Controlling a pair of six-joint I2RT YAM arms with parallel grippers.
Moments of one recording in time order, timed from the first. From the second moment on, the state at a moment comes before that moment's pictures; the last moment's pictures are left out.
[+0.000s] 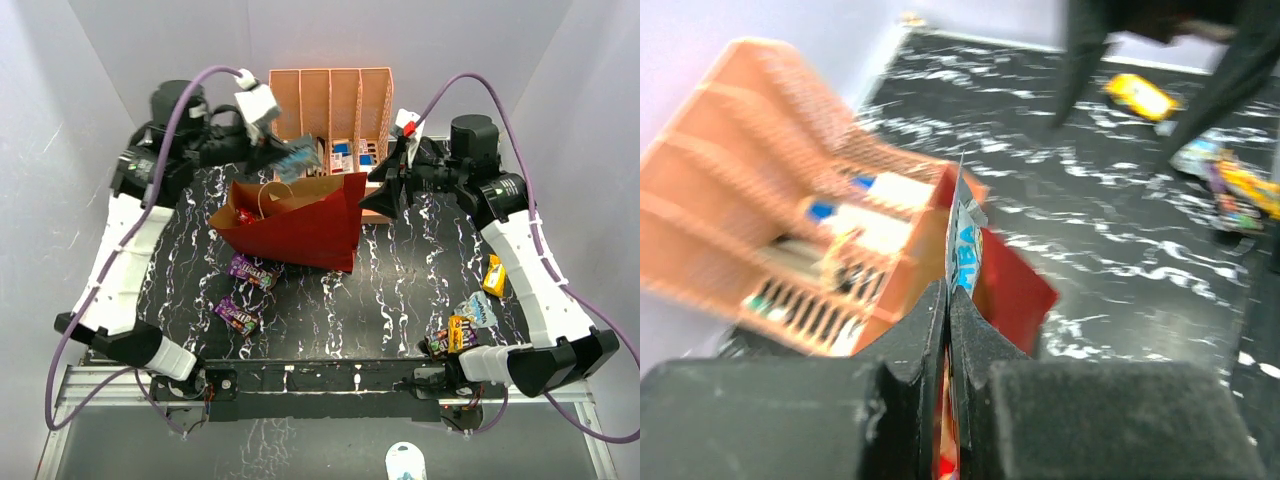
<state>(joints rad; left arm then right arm) -0.48 1.50 2.02 -0.88 0.68 0.40 0.30 1.31 1.56 -0.65 -0.93 -0.30</state>
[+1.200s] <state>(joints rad) -0.33 1.36 1.62 -1.01 0.23 0.55 0.25 1.27 1.49 -0.62 -0.91 -0.28</state>
